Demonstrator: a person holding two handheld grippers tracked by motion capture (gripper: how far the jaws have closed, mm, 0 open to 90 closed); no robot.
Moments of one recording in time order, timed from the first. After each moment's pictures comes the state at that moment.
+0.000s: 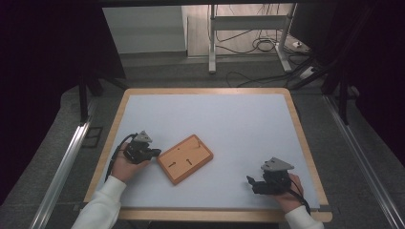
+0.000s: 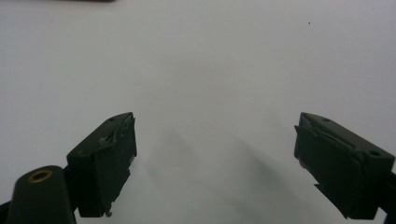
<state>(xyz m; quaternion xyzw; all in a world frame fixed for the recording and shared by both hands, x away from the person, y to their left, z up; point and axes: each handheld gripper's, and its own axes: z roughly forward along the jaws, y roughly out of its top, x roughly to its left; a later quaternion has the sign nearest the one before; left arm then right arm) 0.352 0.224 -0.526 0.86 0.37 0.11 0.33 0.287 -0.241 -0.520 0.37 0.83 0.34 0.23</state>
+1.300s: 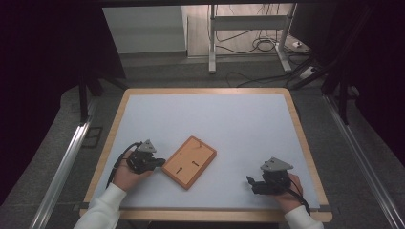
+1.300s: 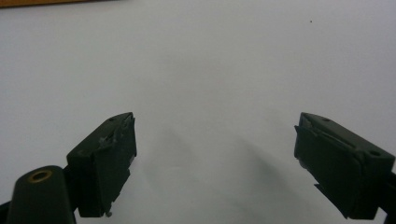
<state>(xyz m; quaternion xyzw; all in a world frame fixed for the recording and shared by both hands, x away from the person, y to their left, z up) 0.322 0.206 -0.529 0.87 0.34 0.08 0.34 0.288 -0.240 -0.521 0.37 0.84 0.33 0.23</state>
